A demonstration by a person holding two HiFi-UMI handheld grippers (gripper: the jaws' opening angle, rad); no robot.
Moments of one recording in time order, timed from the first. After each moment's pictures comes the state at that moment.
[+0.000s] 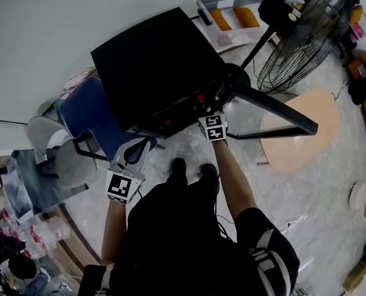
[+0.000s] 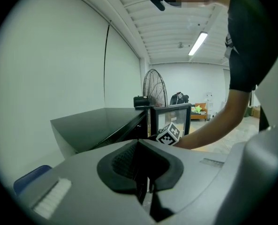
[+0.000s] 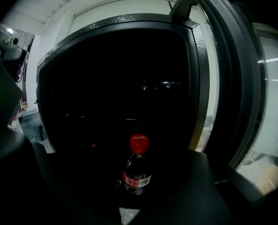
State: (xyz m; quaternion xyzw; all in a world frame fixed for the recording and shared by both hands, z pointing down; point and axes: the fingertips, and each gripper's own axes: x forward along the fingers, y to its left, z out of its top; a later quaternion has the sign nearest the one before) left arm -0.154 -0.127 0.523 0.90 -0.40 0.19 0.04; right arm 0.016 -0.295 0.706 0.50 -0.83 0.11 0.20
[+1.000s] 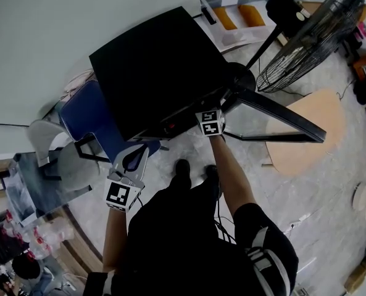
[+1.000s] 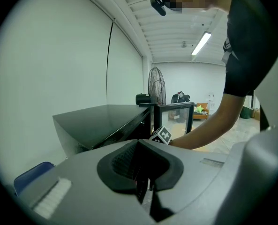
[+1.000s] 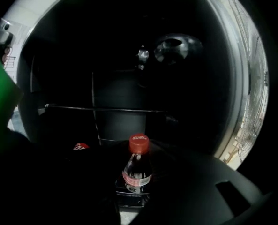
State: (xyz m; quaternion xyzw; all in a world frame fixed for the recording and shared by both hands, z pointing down) left arm -0.169 -0.134 0.535 0.89 -0.40 0.20 0.06; right arm 0.001 -0.340 0.739 0.52 -0.82 0.11 0.21
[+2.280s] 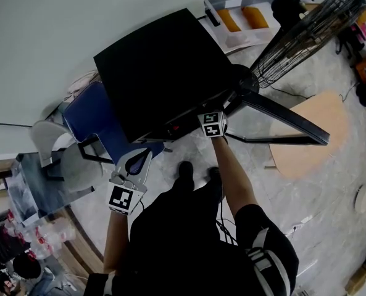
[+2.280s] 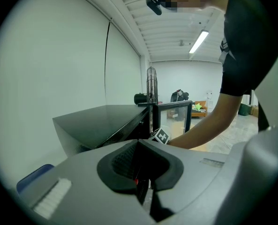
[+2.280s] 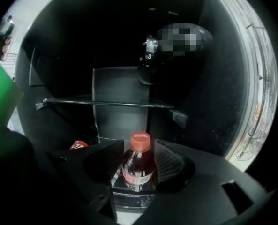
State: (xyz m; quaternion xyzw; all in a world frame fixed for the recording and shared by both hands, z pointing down) left arm -0.170 -0.133 0.526 0.90 -0.40 0.19 0.04; right arm -0.007 -0.345 0.750 0.52 -0.82 0.09 0.22
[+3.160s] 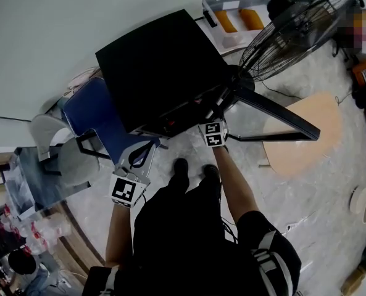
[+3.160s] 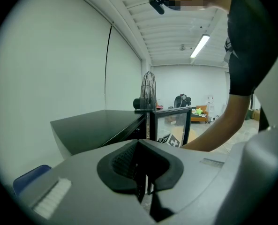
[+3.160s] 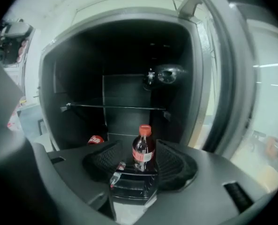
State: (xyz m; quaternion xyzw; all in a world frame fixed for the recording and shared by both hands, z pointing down) left arm -0.144 -0.124 0.507 0.90 -0.40 0.17 0.04; right arm 0.014 -0.282 0.732 0.51 -0.83 0.11 0.22
